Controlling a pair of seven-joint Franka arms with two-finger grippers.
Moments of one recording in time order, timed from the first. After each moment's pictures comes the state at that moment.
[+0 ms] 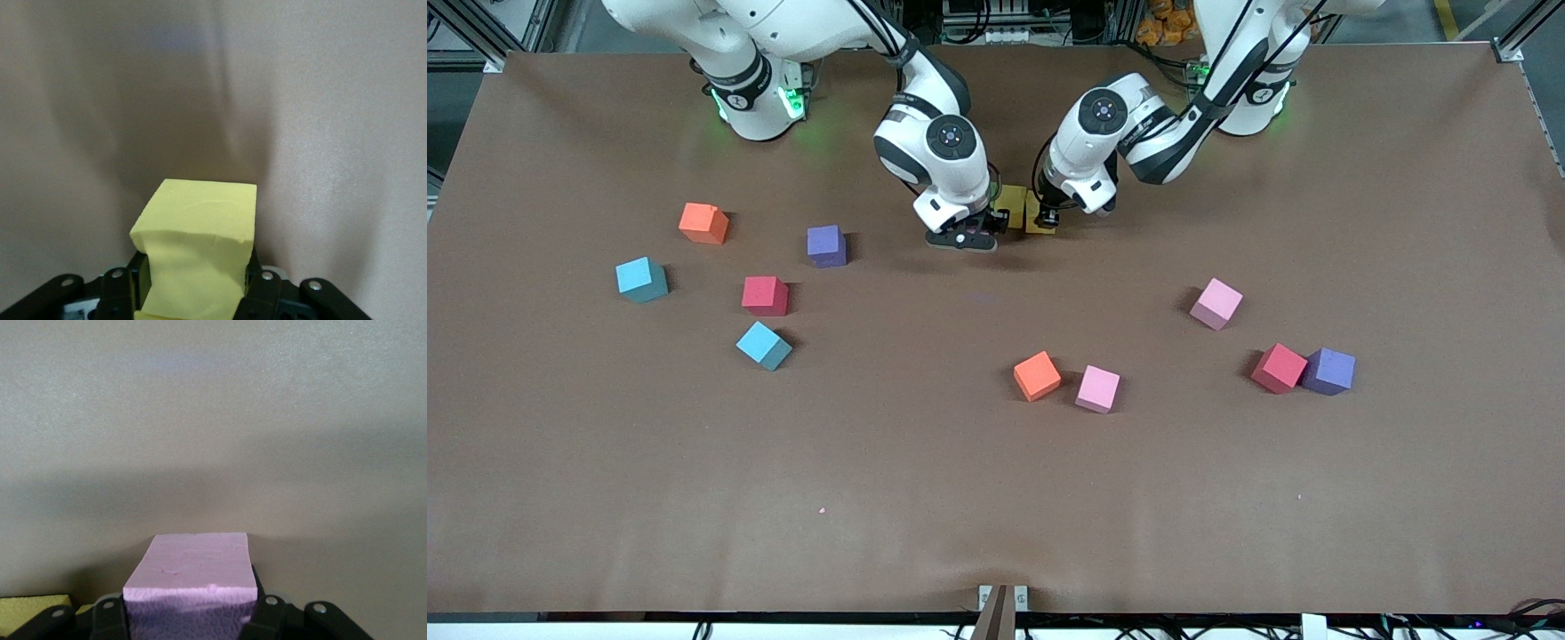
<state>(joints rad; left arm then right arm) -0.26 0.37 -0.68 -2.41 0.00 2.79 -2.40 0.54 0.50 0.40 -2.10 -0.16 2.54 1.17</state>
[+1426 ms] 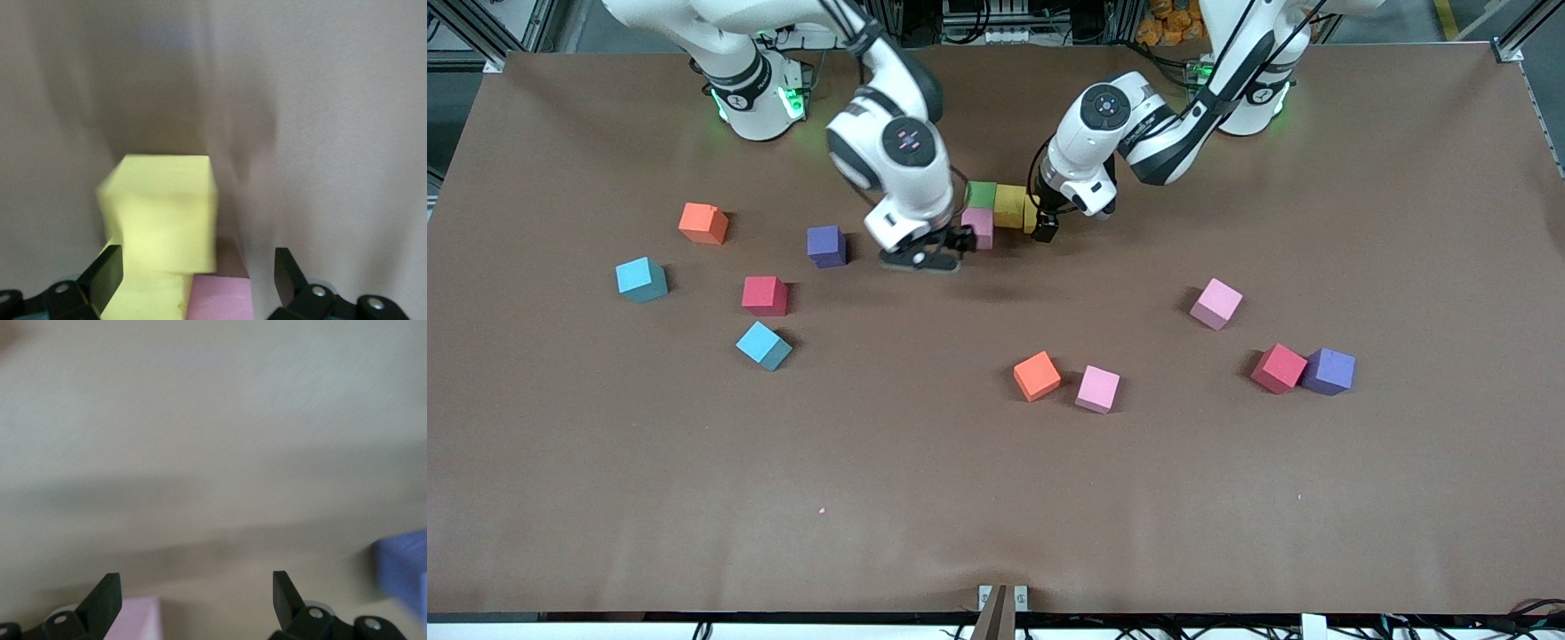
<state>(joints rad) -0.25 0.33 -0.68 -2.37 0.00 2.79 -2.42 0.34 0.34 0.39 -2.05 -0.16 2.28 0.87</state>
